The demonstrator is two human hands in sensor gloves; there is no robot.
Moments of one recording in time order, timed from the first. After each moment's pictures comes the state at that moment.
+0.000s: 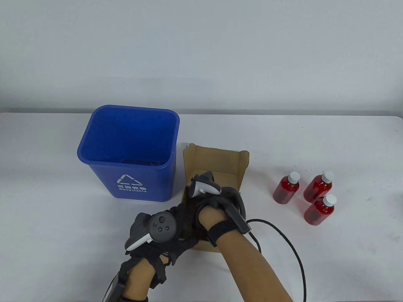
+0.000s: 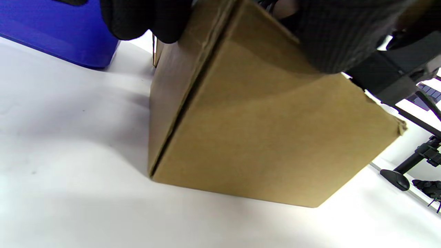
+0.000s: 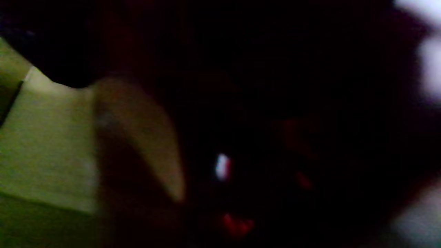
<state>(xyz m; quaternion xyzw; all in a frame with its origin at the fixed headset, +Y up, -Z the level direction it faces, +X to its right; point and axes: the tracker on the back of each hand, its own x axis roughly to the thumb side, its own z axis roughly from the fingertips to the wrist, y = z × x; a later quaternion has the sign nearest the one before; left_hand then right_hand) -0.134 -0.714 -0.254 -0.13 -0.20 0.20 0.95 0.013 -0.737 -0.364 0.03 -0.44 -0.90 0.08</state>
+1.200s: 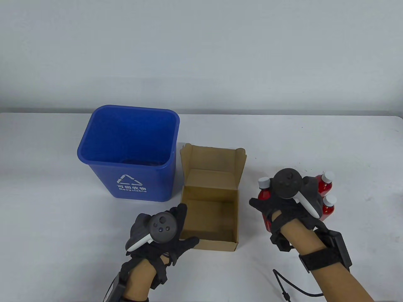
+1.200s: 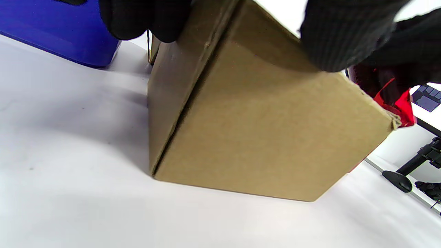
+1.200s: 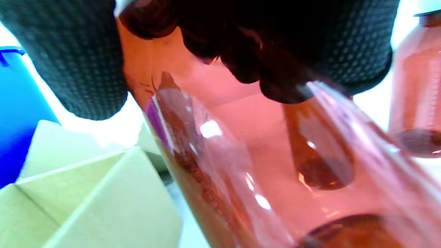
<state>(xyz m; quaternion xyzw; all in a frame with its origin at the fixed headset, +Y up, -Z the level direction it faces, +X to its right) -0.133 -0.715 -0.254 -0.13 -0.20 0.21 0.95 0.208 -0.643 -0.317 0.01 -0.06 -0.98 -0.18</state>
